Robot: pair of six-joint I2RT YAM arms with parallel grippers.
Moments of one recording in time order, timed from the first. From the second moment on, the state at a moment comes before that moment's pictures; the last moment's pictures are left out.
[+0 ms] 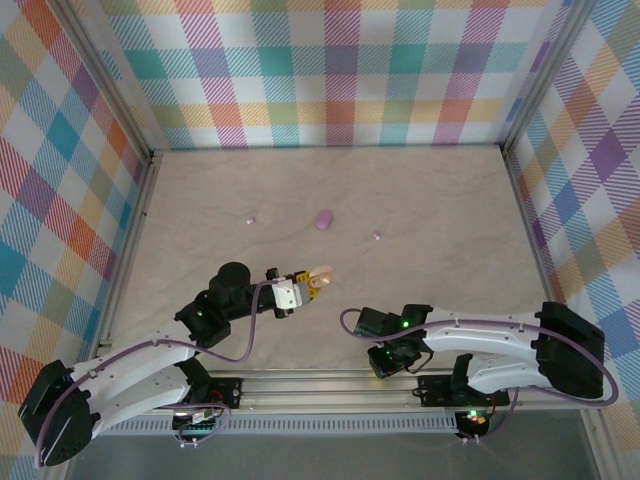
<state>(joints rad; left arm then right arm) -0.78 0.88 0.43 0.23 0.36 0.59 1.20 1.24 0.59 -0.85 -0.09 0.72</state>
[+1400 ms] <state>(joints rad) -0.79 1.16 0.34 0.65 0.29 0.29 0.68 0.95 0.79 -0.46 -0.33 1.30</state>
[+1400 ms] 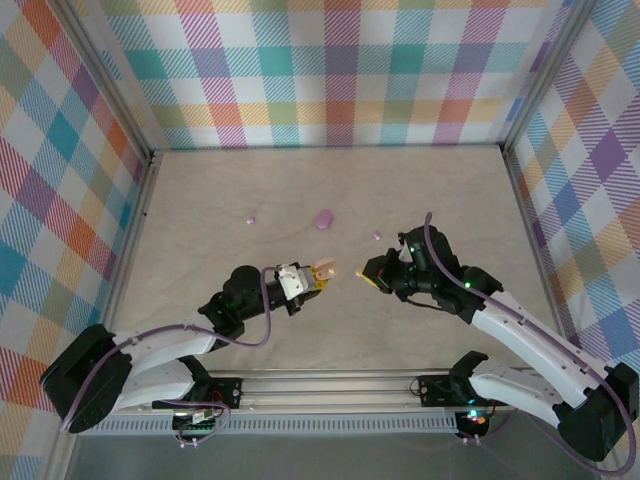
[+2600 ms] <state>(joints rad) -0.80 1.42 0.46 0.99 0.25 0.10 0.73 1.07 0.77 0.05 -0.31 1.75</state>
